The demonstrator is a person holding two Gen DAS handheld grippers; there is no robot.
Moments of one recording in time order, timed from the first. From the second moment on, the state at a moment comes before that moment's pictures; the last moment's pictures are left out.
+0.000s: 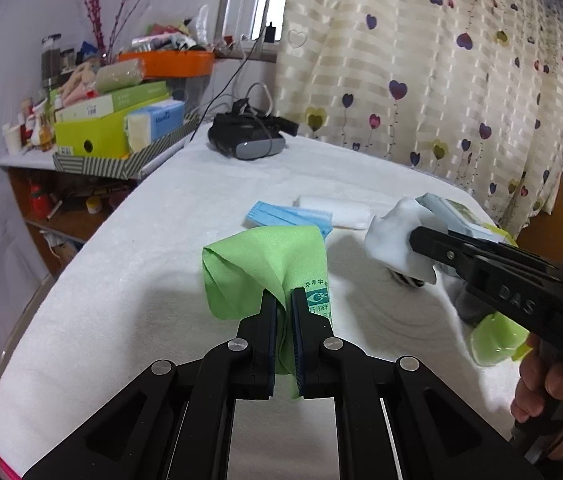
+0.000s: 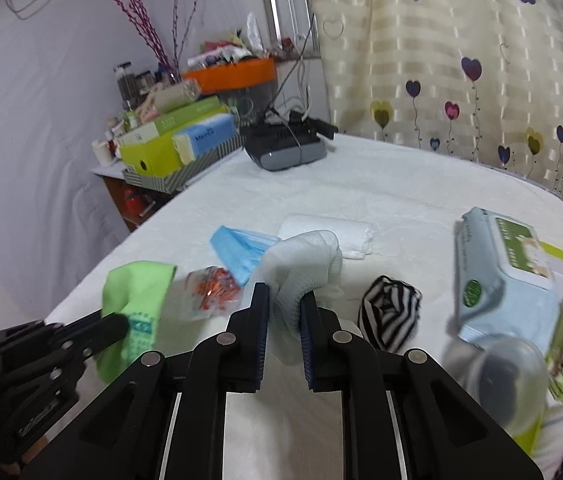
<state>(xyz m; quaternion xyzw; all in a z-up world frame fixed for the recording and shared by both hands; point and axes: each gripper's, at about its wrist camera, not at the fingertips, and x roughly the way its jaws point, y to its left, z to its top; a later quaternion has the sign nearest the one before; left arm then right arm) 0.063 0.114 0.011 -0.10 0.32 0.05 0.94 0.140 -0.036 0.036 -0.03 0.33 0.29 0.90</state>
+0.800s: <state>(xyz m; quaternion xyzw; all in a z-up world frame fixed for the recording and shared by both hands) 0.035 0.032 0.050 -0.07 0.28 -0.03 0.96 0.064 -0.119 0.071 0.01 0.27 0.28 0.92</state>
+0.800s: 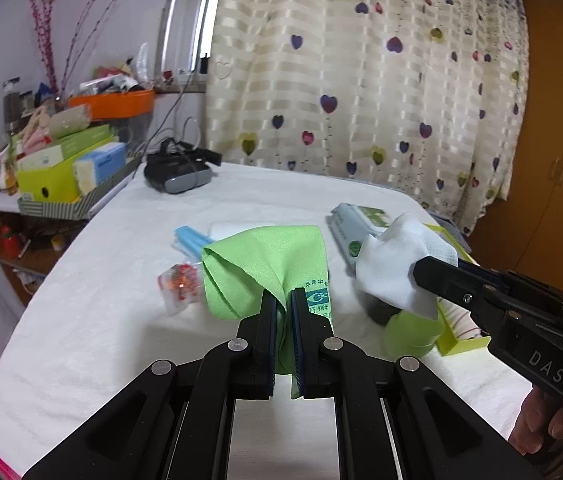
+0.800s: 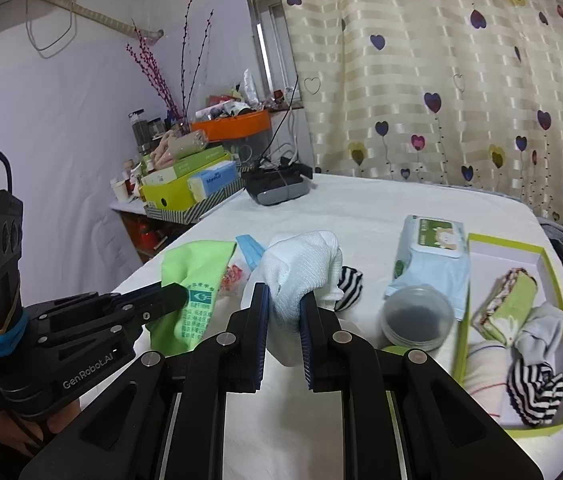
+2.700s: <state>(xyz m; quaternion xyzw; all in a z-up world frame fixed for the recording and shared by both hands) 0.091 -0.166 0.050 0.00 0.31 -0.22 0.92 0.091 -0.316 0.014 0.08 0.33 0.11 0.93</state>
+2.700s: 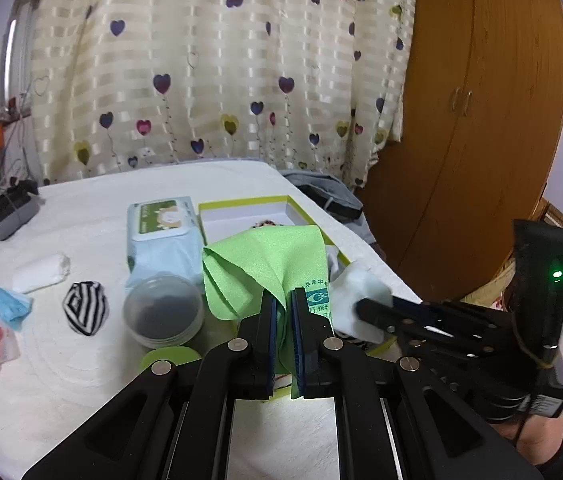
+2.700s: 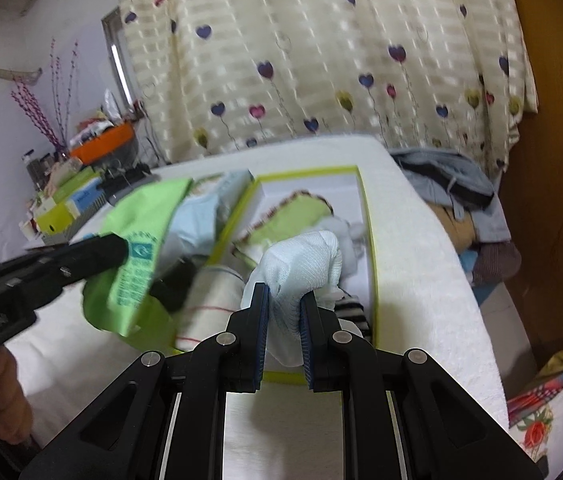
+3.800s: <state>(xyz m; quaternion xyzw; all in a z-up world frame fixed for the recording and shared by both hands) 0.140 -0.234 0.005 0.03 0.39 -0.24 0.89 0.095 -0.366 0.020 0.10 0.31 0.07 0.94</state>
